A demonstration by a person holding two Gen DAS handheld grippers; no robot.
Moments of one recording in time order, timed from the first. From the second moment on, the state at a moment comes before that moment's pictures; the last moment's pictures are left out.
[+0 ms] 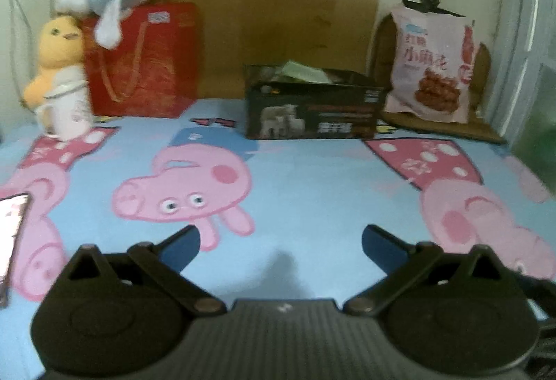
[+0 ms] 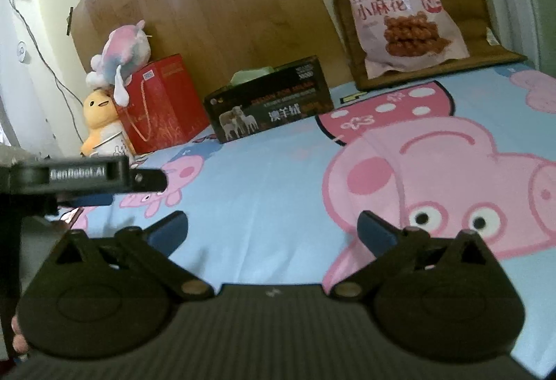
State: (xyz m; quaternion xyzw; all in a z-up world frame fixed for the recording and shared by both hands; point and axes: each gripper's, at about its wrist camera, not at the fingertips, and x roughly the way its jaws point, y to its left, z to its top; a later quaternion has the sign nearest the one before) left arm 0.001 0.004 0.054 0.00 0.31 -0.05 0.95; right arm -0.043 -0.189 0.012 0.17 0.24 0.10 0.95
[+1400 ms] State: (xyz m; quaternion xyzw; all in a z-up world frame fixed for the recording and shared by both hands) left arm -0.056 -0.018 0.059 0.09 0.24 0.06 0.97; right arm -0.078 -0.188 0.017 0.16 0.21 0.10 0.96
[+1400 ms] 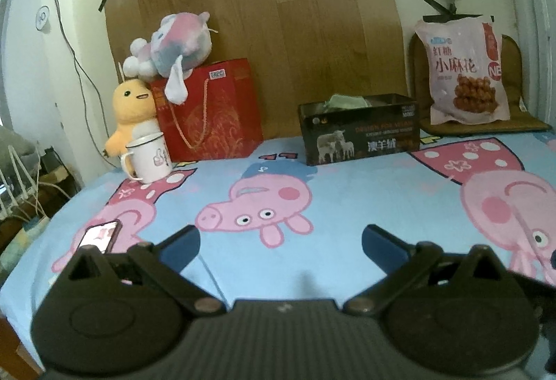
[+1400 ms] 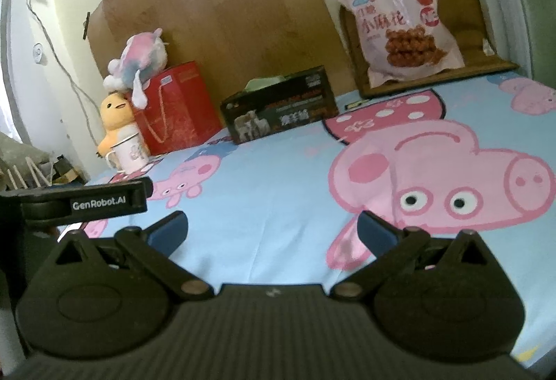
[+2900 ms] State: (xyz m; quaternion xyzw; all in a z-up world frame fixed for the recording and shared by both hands) left arm -0.020 -0.026 0.036 0.06 0.32 0.01 0.95; right arm -0.060 -0.202 0.005 0.17 0.24 0.06 0.96
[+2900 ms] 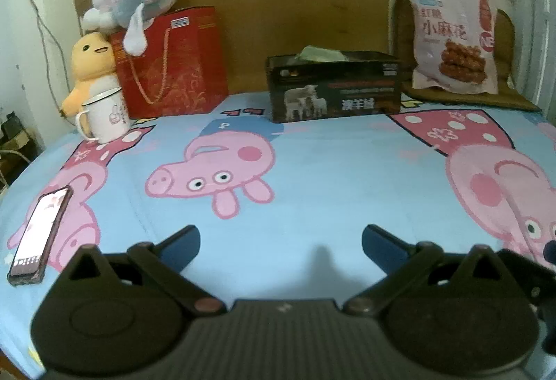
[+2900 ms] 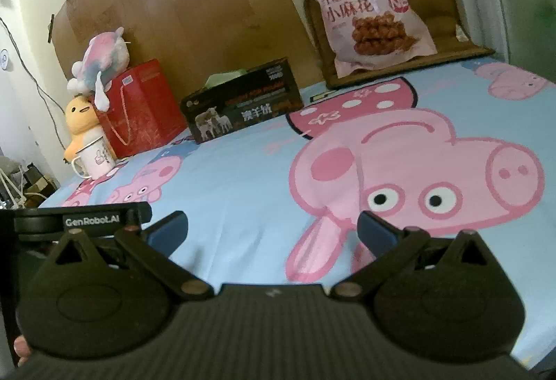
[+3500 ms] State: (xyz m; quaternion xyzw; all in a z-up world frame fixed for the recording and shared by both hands) left arm -0.016 -0.042 0.030 0.07 0.32 -0.02 0.94; right arm -0.062 -0.206 0.004 0.17 0.24 0.04 0.96
